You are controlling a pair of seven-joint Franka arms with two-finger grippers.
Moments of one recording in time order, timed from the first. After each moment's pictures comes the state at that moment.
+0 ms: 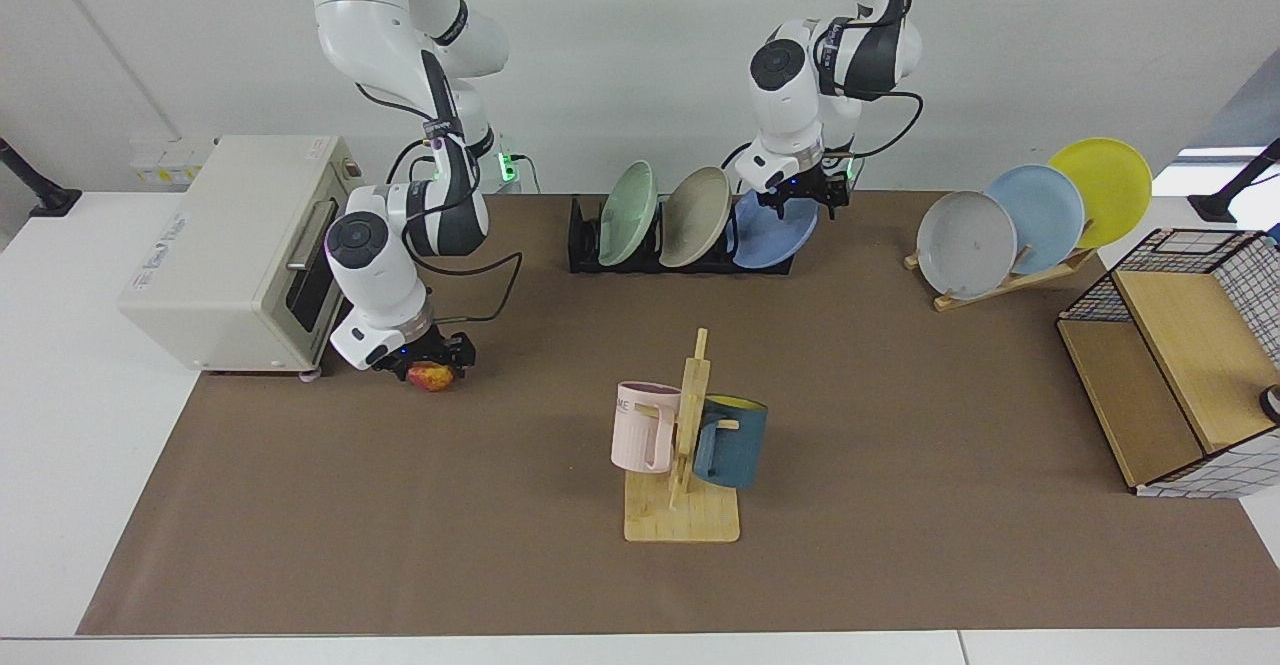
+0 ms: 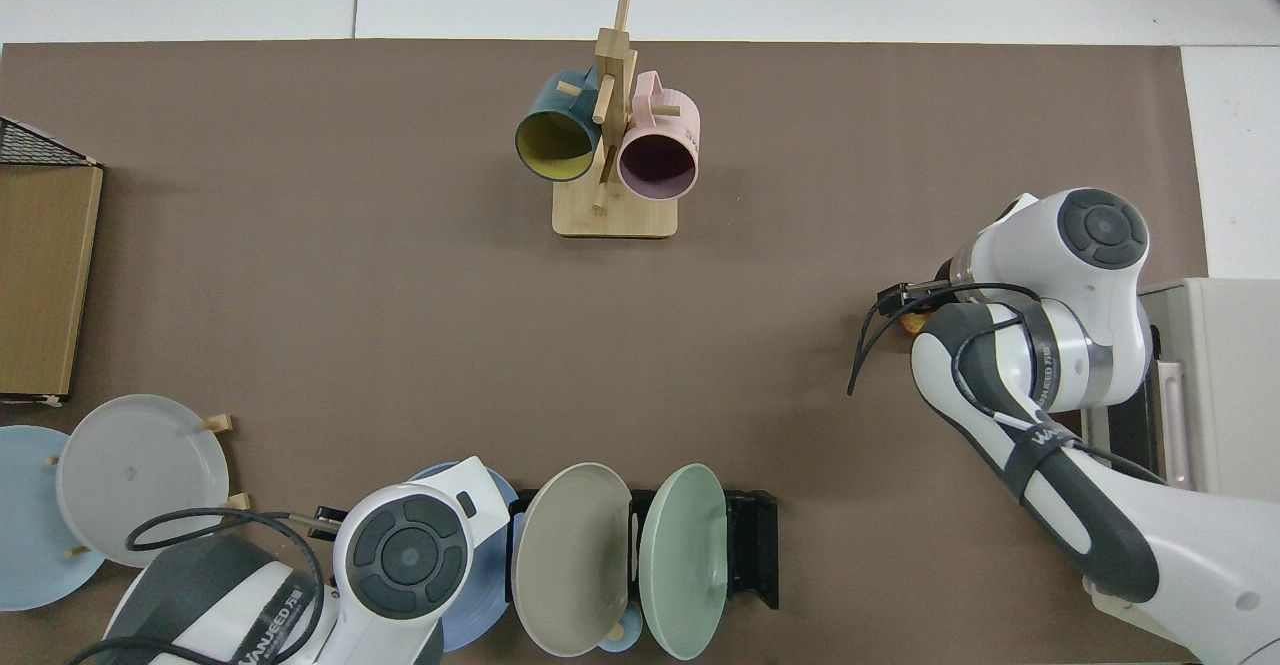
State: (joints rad) left arm -0.09 -0.36 -0.46 -2.48 0.11 1.89 -0.23; right arm 0.06 0.30 0.00 -2.04 -0.02 2.32 0.03
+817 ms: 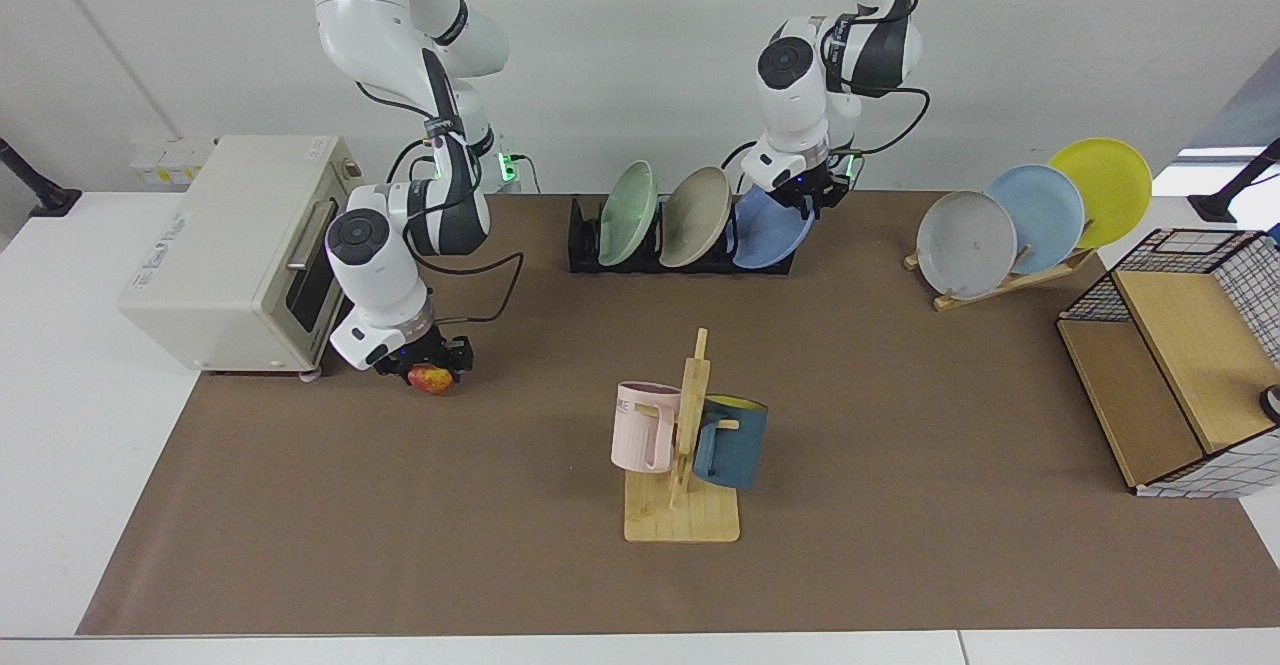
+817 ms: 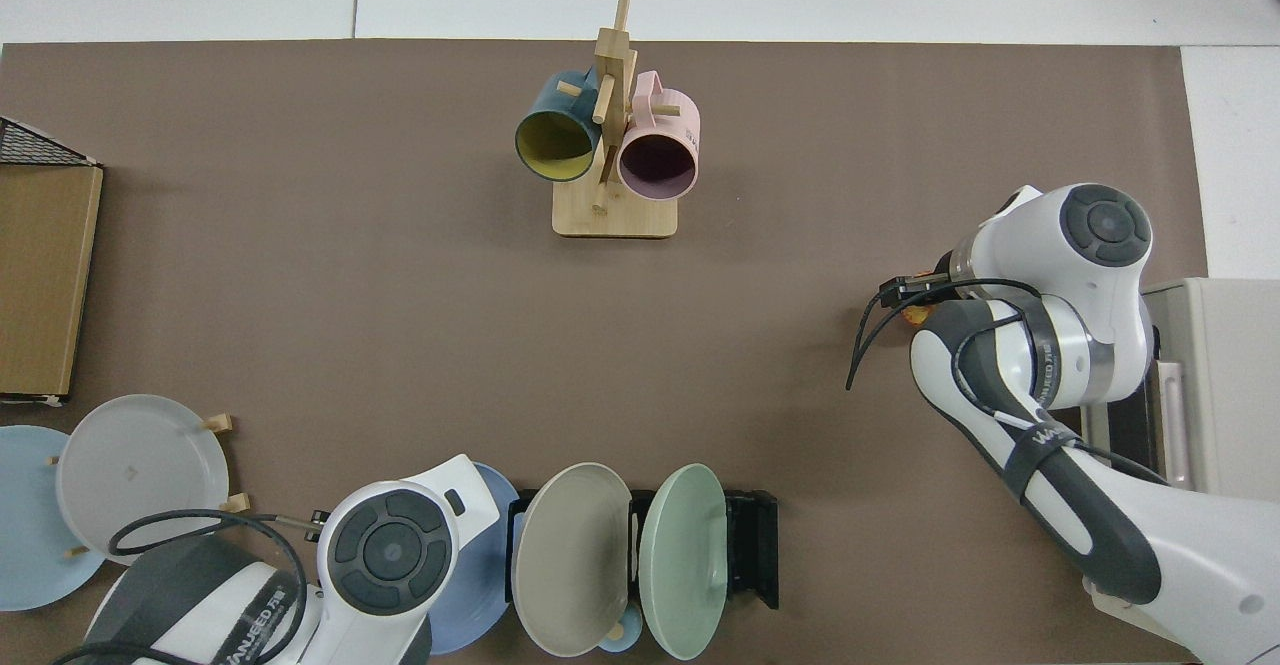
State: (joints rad) left arm -0.08 -0.37 -0.44 -2.47 0.10 1.87 -0.22; right arm 0.06 0.30 0.00 -2.02 -0.02 2.32 0.03
